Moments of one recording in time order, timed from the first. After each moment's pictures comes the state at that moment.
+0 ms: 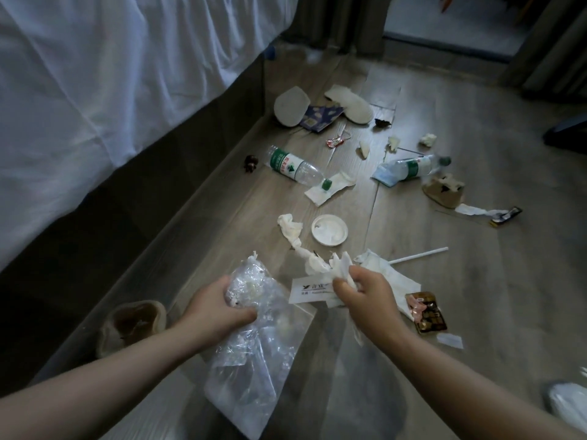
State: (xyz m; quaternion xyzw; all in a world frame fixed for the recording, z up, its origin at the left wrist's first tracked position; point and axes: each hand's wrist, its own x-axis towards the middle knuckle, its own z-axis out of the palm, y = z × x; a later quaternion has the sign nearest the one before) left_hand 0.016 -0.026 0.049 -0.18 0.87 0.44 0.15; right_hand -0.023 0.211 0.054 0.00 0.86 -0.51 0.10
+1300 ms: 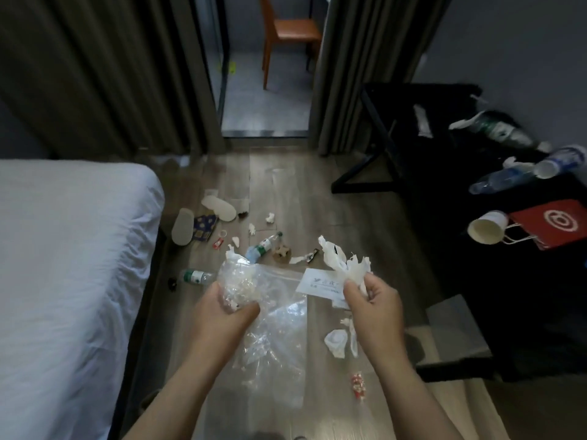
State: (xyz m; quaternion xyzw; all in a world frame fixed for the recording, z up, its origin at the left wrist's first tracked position) left_hand 0.057 0.202 0.791 -0.07 0.83 0.54 0.12; right_hand 0.120 0.406 0.806 0.25 0.77 -0.56 -0.17
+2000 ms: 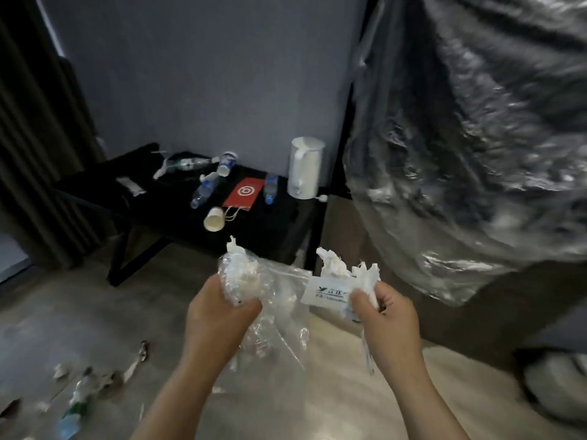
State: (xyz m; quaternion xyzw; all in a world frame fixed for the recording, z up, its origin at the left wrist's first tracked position) left_hand 0.245 0.323 0.941 0.42 0.73 0.46 0.26; right_hand 0.459 0.354 0.942 0.55 0.59 -0.32 -0.50
